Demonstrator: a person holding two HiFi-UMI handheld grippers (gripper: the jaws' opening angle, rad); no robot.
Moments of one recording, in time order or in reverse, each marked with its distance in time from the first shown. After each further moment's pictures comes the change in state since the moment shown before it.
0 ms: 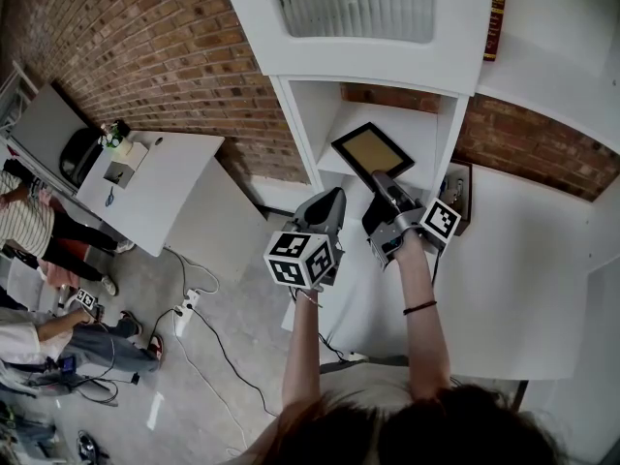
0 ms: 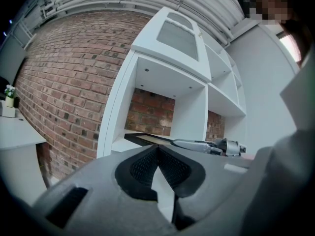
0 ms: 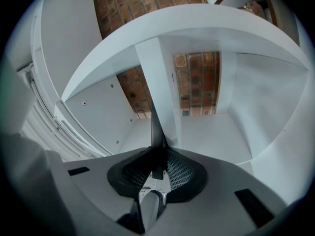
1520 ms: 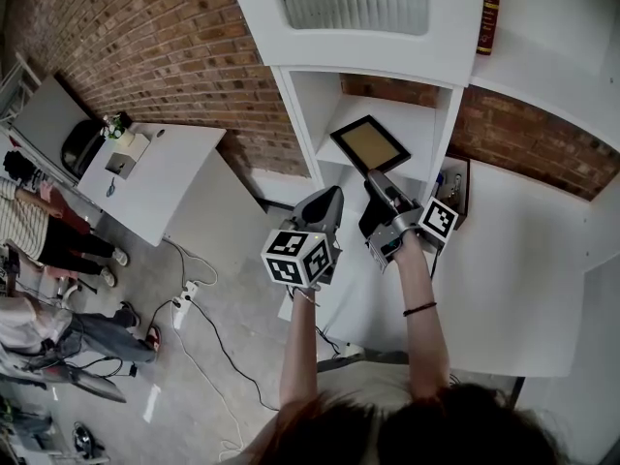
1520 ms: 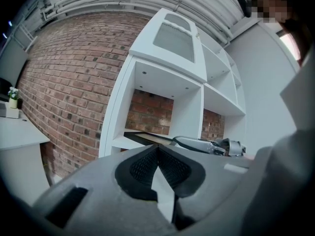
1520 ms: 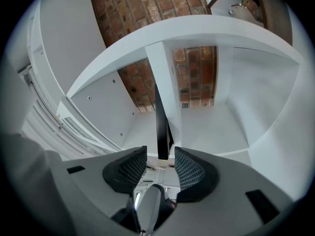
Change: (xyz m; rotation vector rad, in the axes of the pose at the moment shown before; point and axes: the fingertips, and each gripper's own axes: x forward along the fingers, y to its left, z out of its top) left arm -0.012 -0.008 -0.003 0.001 0.006 0.024; right arm -0.011 0.002 -0.018 0.025 0.077 0.005
